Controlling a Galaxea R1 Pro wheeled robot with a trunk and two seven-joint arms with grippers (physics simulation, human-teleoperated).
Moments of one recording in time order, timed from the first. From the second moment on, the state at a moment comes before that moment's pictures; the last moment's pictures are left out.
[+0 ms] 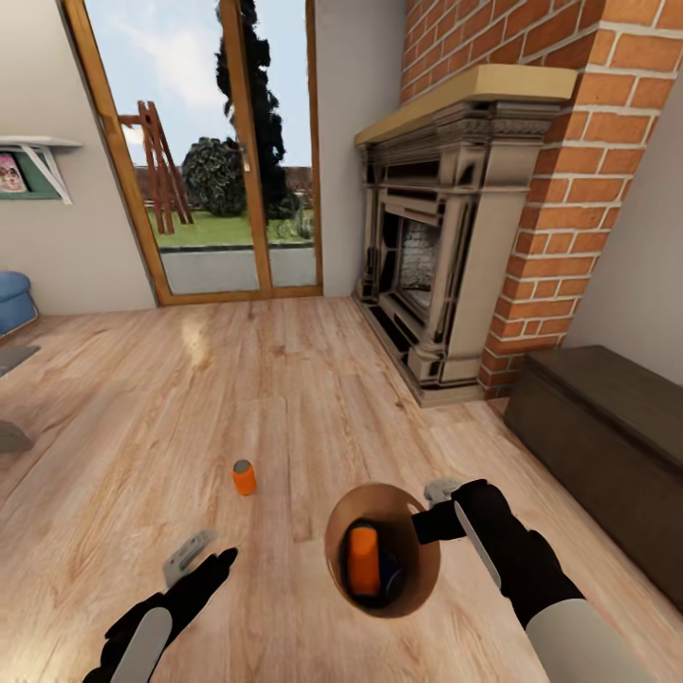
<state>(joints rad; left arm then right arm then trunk) -0.14 0.02 0.03 -1.32 0.87 0.44 0.39 -0.58 -0.06 0.21 -1.05 0.01 1.05 0.30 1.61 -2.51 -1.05</state>
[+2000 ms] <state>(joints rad) -0.29 -0.08 -0.35 -1.28 0.63 0.60 0.77 -0.59 -0.11 0.05 -1.10 0.16 1.04 0.30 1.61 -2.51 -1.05</state>
